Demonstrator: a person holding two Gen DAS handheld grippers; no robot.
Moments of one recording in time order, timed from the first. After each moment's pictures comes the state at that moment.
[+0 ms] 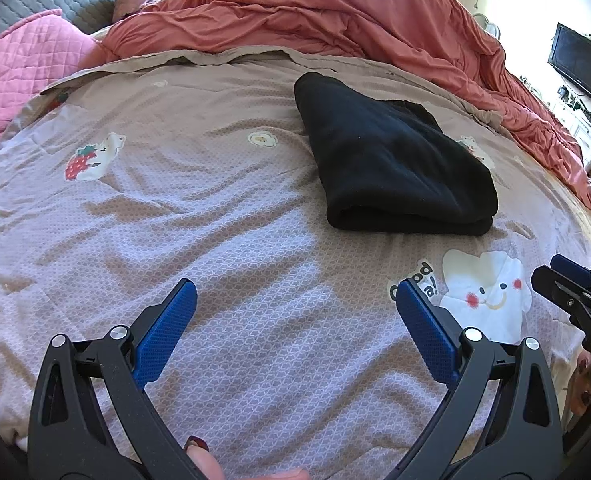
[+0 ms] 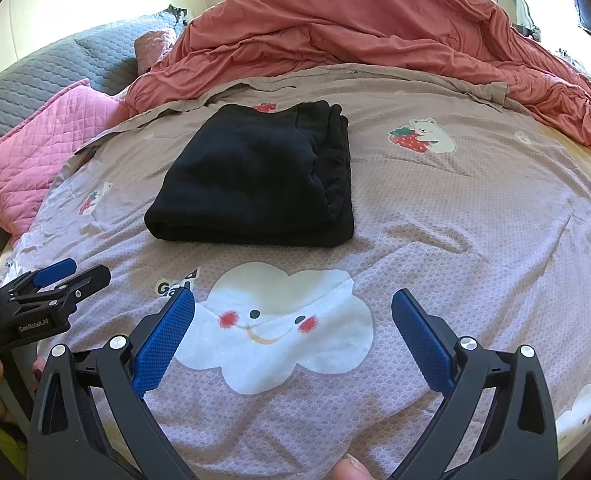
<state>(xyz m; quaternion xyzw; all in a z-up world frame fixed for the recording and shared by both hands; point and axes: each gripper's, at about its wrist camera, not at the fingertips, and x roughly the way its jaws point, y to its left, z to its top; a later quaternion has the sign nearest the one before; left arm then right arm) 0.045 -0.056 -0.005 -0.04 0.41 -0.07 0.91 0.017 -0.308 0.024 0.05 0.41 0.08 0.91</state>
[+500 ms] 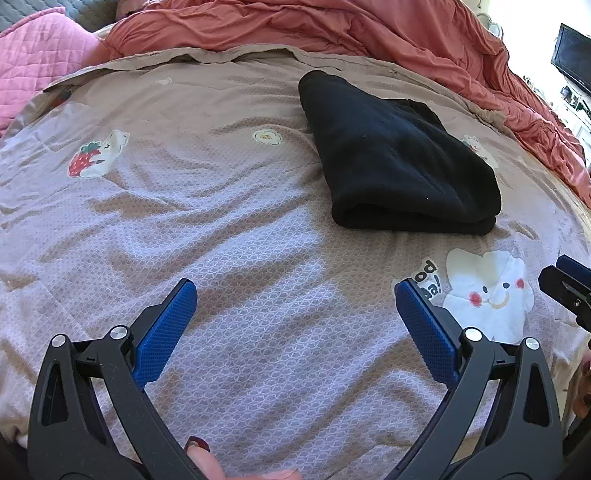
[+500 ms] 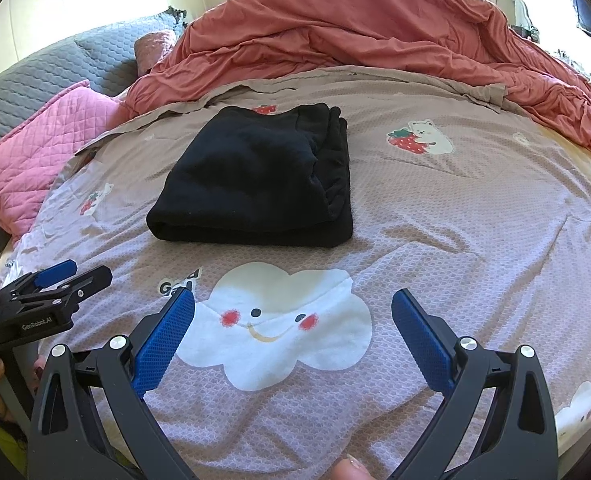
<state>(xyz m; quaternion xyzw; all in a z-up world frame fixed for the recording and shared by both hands) 0.045 -0.052 -0.006 -0.04 0.42 -0.07 0.91 0.015 -0.307 0.026 0.05 0.41 0.08 0.91</state>
